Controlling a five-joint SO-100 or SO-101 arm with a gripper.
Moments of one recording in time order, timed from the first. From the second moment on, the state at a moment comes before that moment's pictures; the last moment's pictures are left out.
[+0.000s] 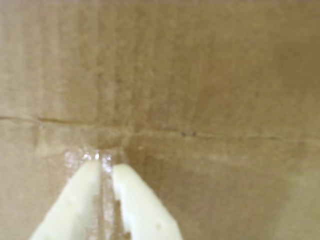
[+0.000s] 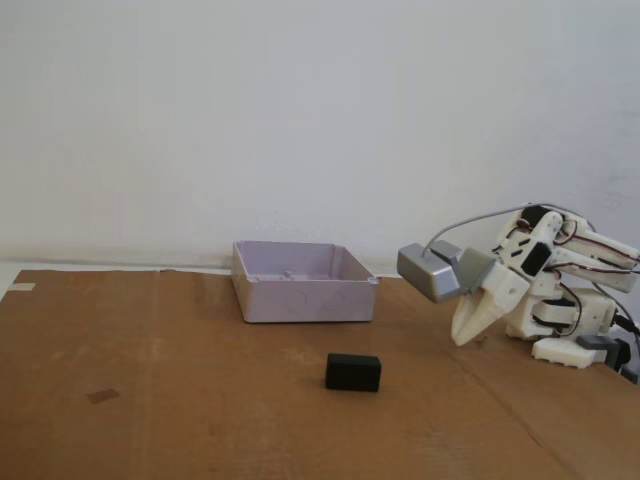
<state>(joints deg) -3.1 190.6 178.1 74.1 6.9</state>
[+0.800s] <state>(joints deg) -3.1 190.6 177.4 74.1 6.9</state>
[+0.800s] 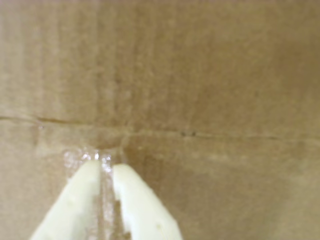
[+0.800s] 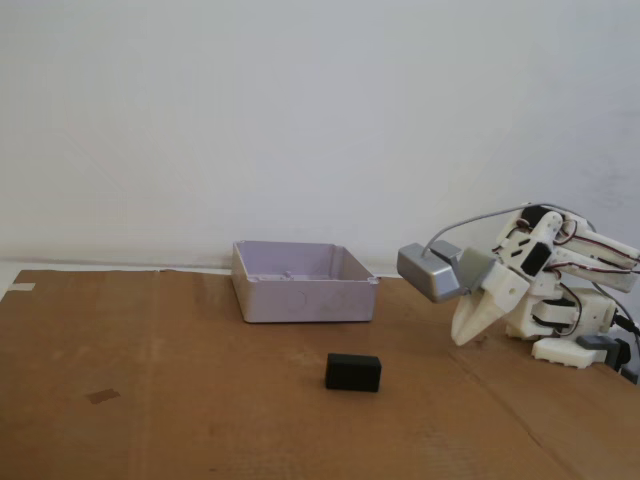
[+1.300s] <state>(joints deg) -3.0 185.4 176.7 70.8 6.9</state>
